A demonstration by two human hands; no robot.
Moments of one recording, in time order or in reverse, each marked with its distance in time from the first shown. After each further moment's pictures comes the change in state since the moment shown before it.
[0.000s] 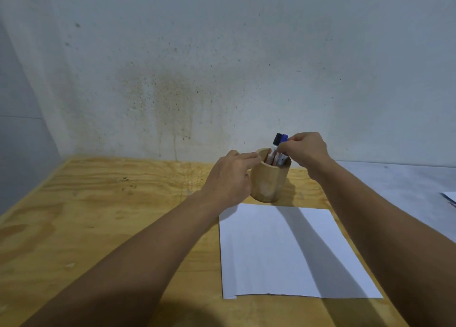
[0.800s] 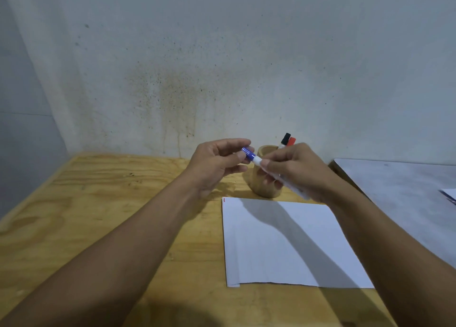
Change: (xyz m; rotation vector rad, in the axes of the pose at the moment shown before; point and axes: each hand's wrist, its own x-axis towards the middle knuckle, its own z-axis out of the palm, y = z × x) left_hand -0.017 0.000 -0.051 -1.243 0.016 -0.439; right_hand -0.080 -0.008 -0.009 0.135 -0.473 -0.275
